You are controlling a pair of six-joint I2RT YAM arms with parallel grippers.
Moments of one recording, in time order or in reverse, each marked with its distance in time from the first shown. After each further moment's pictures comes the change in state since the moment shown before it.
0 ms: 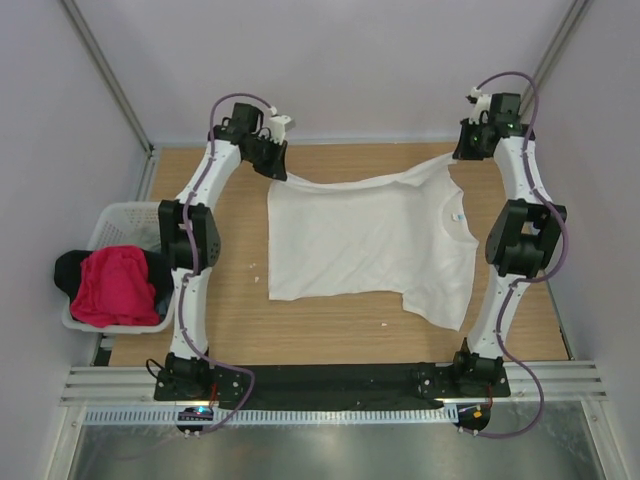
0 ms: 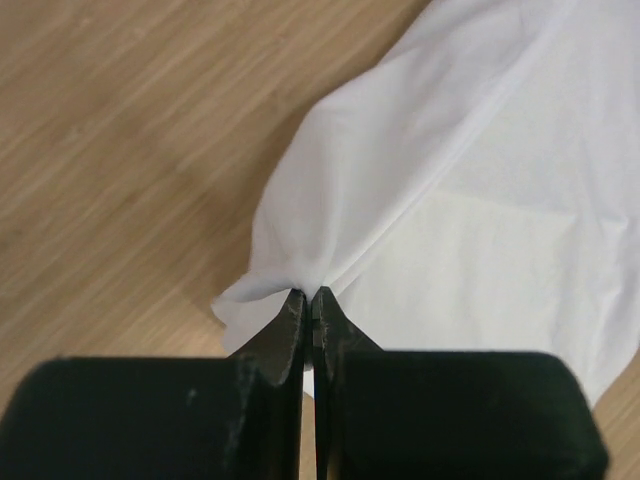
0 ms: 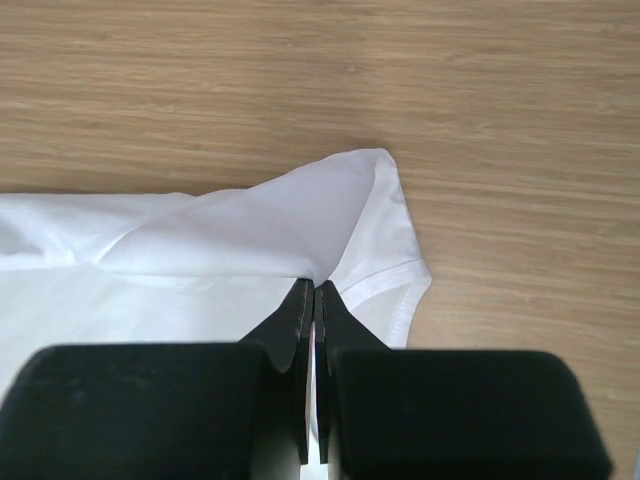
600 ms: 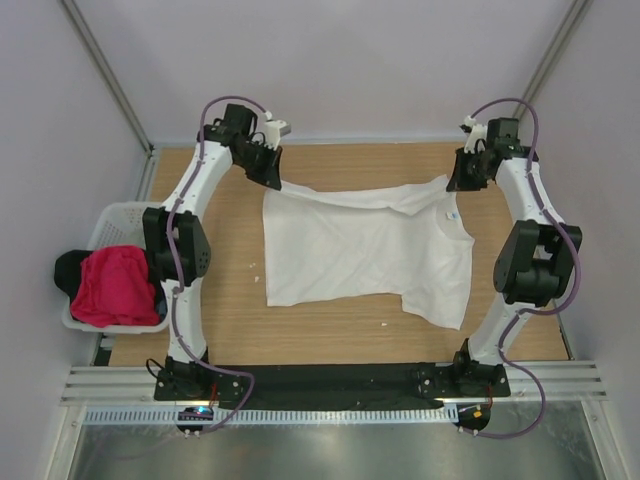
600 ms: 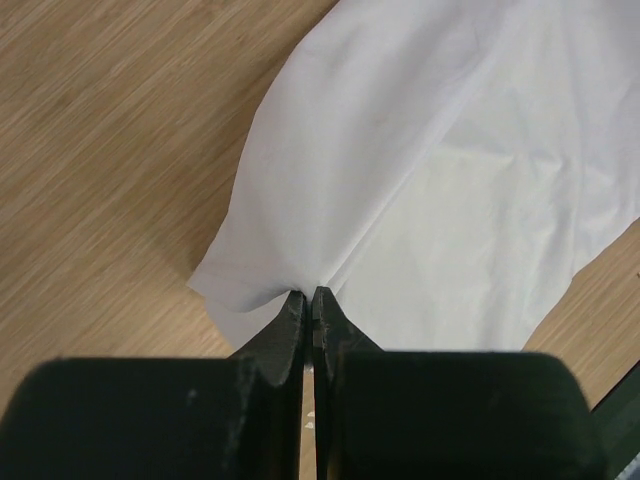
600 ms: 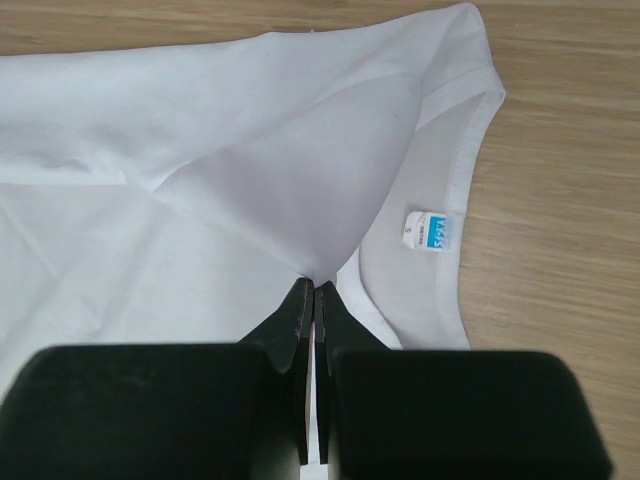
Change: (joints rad) left arm -0.008 -0.171 -0.165 -0.119 0.008 0.008; right arm 0.001 -0.304 -0.412 -0.040 -0.052 0.004
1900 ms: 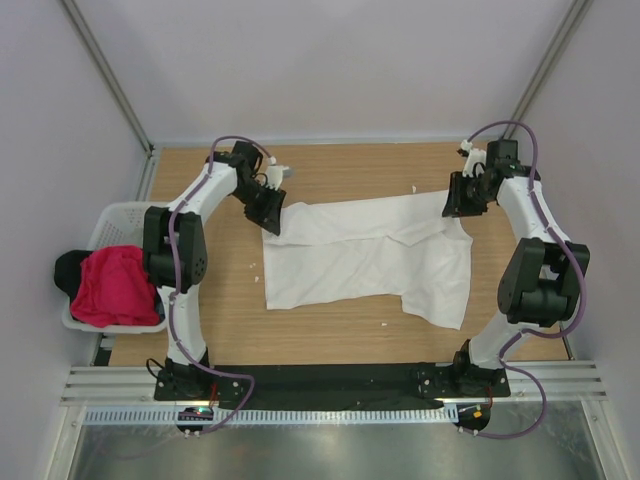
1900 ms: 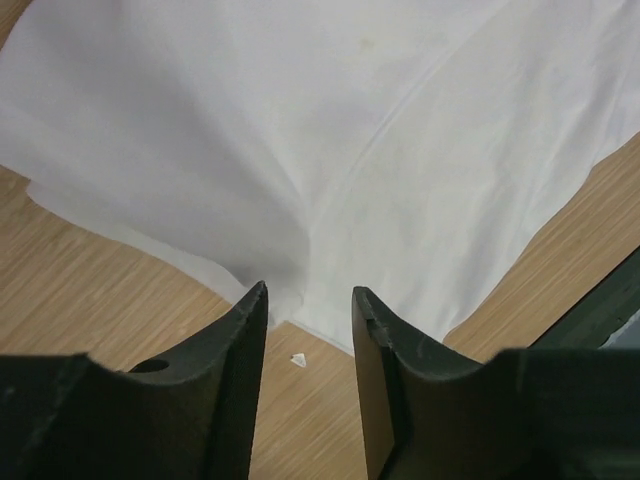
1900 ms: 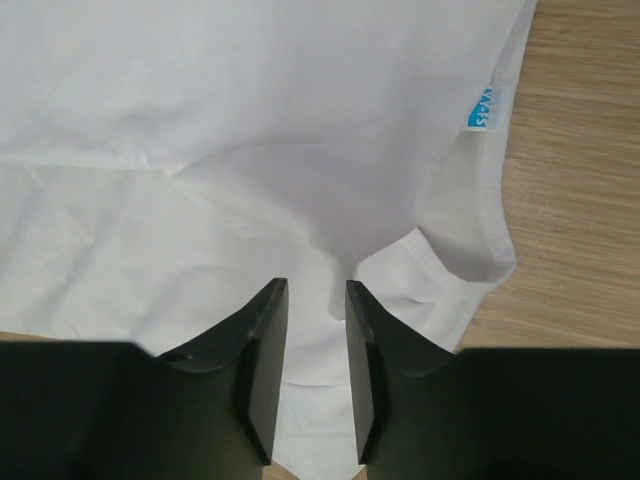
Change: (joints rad) left arm -0.019 -0.089 -0.364 -0.036 -0.009 0.028; right arm -0.007 -0.171 -0.244 -0.050 -0.026 -0.030
